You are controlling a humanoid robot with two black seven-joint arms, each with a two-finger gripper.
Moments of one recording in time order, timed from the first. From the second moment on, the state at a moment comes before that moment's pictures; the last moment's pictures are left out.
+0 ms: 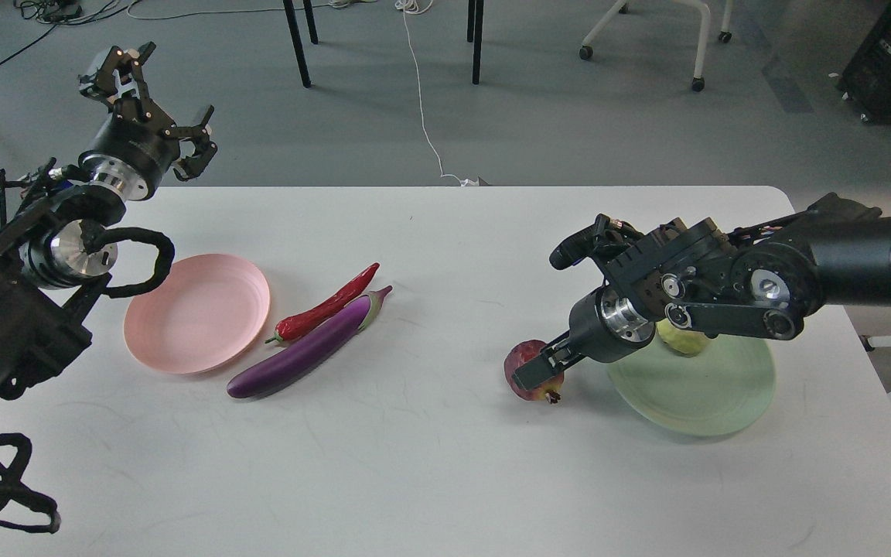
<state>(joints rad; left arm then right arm) -0.83 0.37 -0.83 -0.59 0.05 -0.31 -0.26 1.49 -0.23 -0.71 1.13 -0.96 0.38 0.23</state>
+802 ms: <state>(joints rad) -0.83 0.41 -0.83 -0.59 0.05 -0.32 -0.26 1.62 -0.58 -0.71 1.30 -1.10 0.37 0.24</state>
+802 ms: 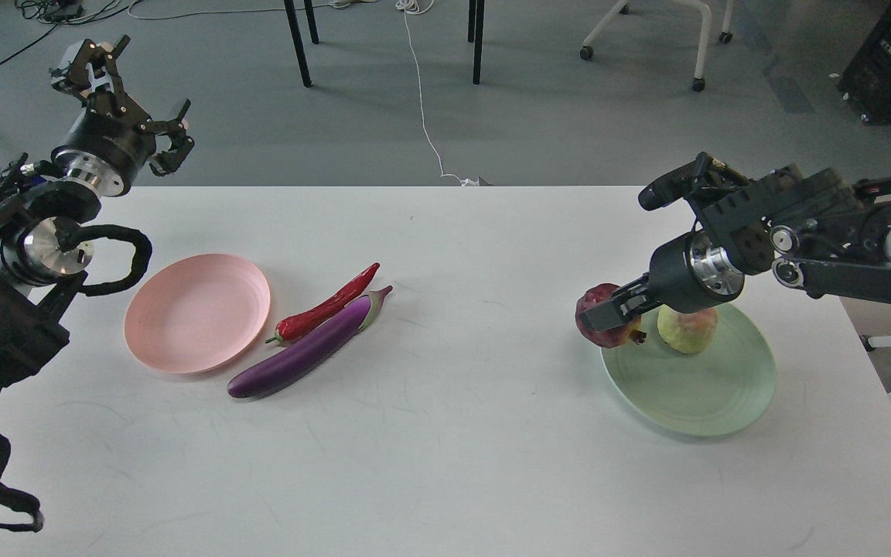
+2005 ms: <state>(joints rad) -0.86 0.52 -0.61 -0.89 0.71 -0.34 -0.27 1.27 -0.78 -0.03 1.05 -0.76 0.35 0.23</state>
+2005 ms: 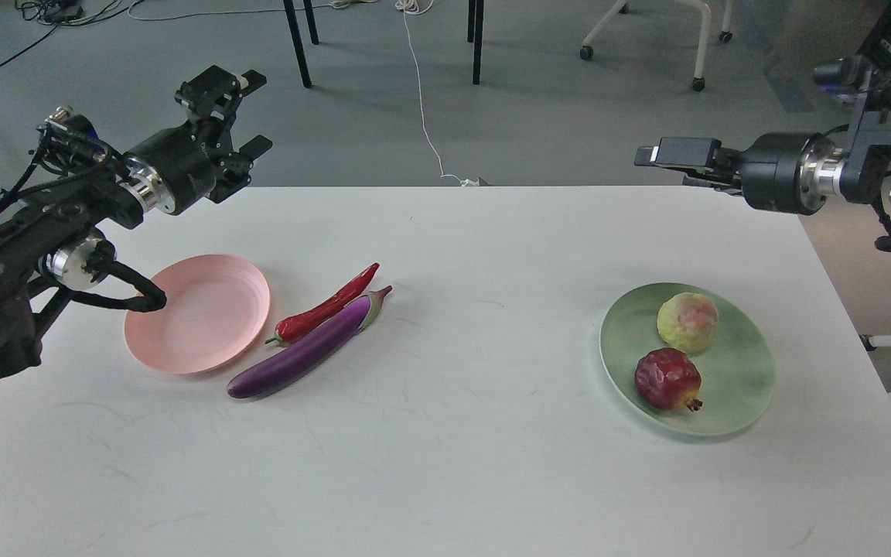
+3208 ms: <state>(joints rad) -0.79 0.55 -0.22 -1.14 2.15 -0.19 -0.24 0.75 -0.48 0.70 0.64 0.06 0.41 0.24</state>
